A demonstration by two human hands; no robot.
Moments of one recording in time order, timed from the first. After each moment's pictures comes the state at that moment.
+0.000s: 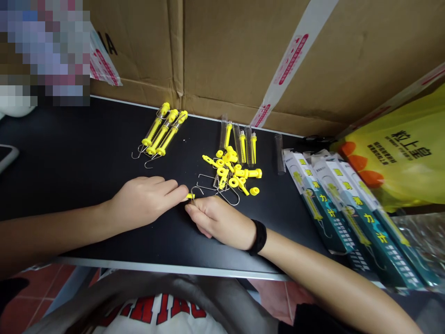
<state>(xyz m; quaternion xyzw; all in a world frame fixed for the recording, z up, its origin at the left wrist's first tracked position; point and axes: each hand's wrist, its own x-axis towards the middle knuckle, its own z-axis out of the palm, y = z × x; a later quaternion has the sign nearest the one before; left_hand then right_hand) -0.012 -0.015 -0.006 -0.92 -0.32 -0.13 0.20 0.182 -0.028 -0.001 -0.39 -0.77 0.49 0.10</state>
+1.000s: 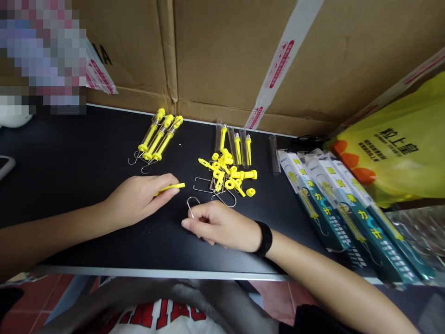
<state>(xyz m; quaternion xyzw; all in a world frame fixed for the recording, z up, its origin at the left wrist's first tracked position) -0.021 0.001 -0.007 -0.90 -0.41 -0.15 -0.09 0.194 -0.029 0.001 -0.41 -0.72 0.56 0.05</state>
